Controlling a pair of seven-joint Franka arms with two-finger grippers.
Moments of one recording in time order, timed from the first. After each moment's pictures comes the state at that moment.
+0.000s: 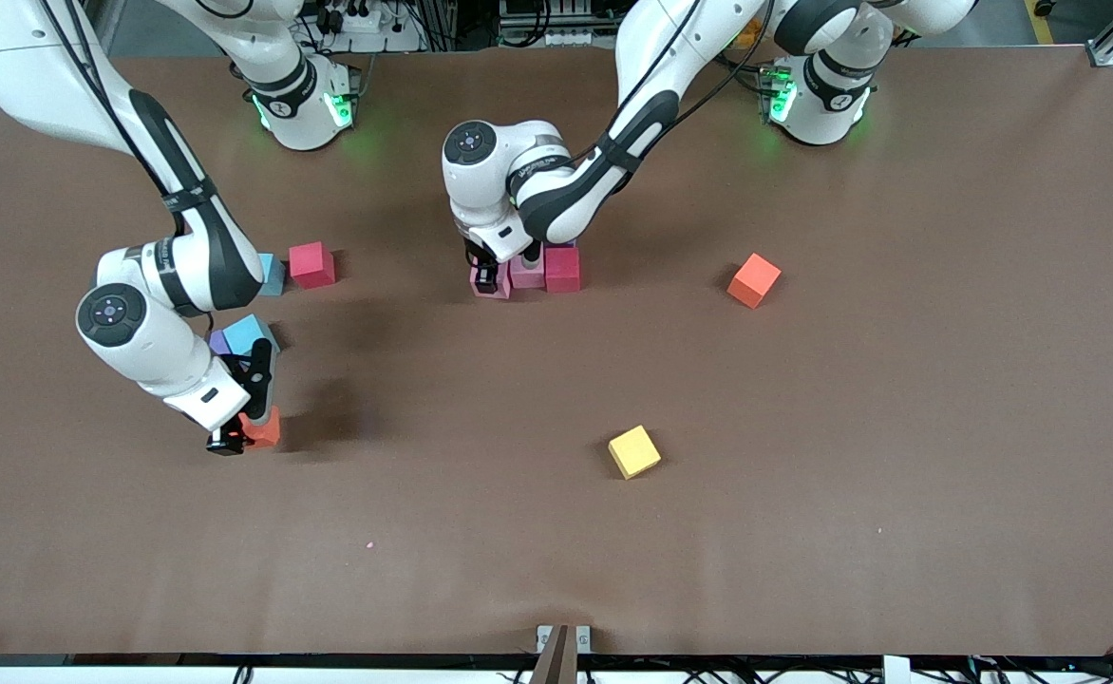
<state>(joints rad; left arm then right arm) -0.90 0.87 -0.24 -1.40 0.27 2.31 -2.71 -0.19 0.47 0.27 -1.91 -0.32 2.48 -1.40</state>
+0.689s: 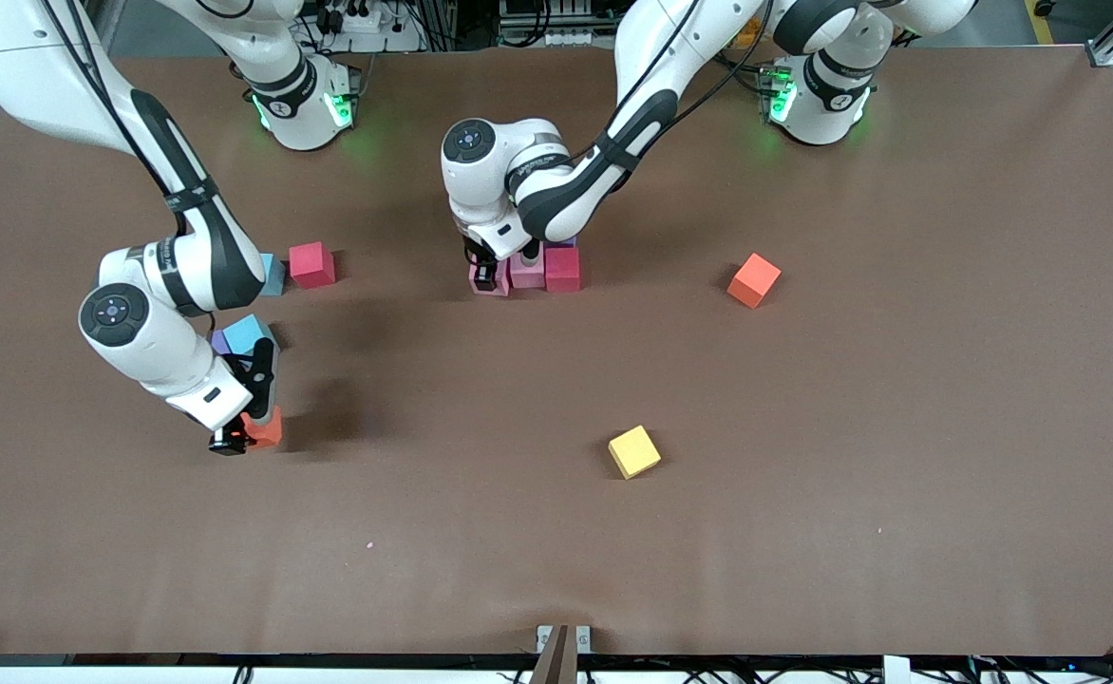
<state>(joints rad) -0.90 0.87 -0.24 -1.40 0.27 2.31 -2.72 -0.19 0.47 0.27 -1.91 -0.32 2.48 -1.40</state>
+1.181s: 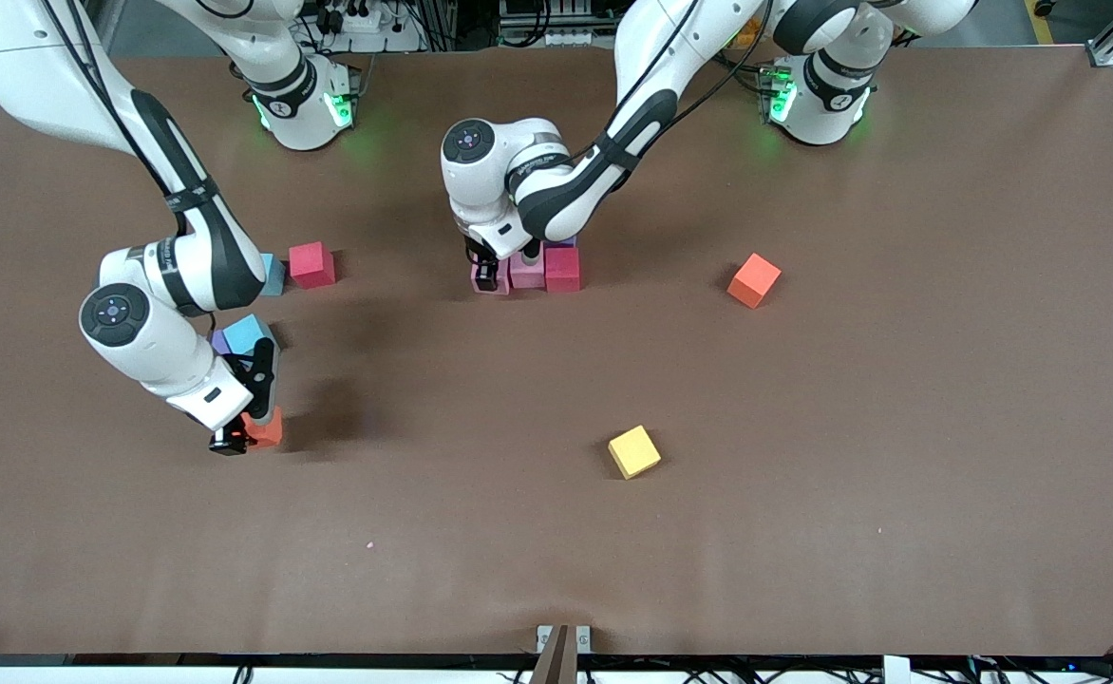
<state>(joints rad) -0.90 0.87 -0.25 -1.40 0.26 2.28 -2.72 -0.19 0.47 0.27 -1.91 -0.32 2.48 -1.40</state>
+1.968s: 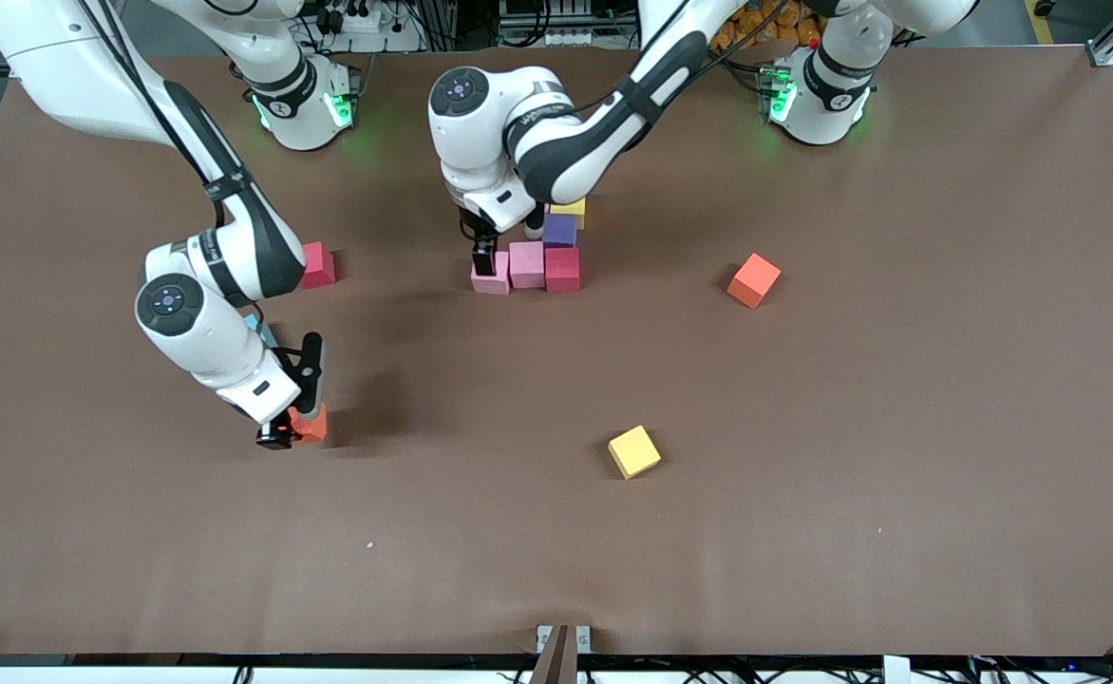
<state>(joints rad) -0.84 0.69 -0.25 -1.40 0.23 2.10 -2.69 -0.13 0.47 0.34 -1.91 -0.31 2.49 -1.21</state>
